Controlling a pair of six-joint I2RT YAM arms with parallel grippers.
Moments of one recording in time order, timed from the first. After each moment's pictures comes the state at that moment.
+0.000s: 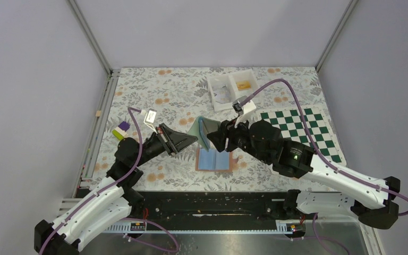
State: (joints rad) left arm -0.62 0.64 0.45 0.39 0.44 -0.97; right arm 1.13 1.04 1.11 -0.34 0.29 0.48
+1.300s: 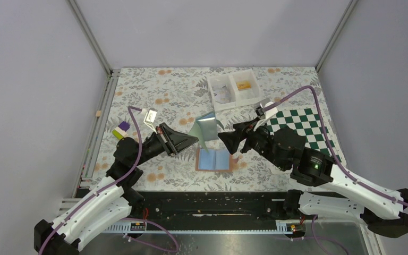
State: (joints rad) left arm -0.62 0.65 0.46 0.41 0.49 -0.97; right arm 1.13 0.85 1.02 -0.31 0.35 0.39
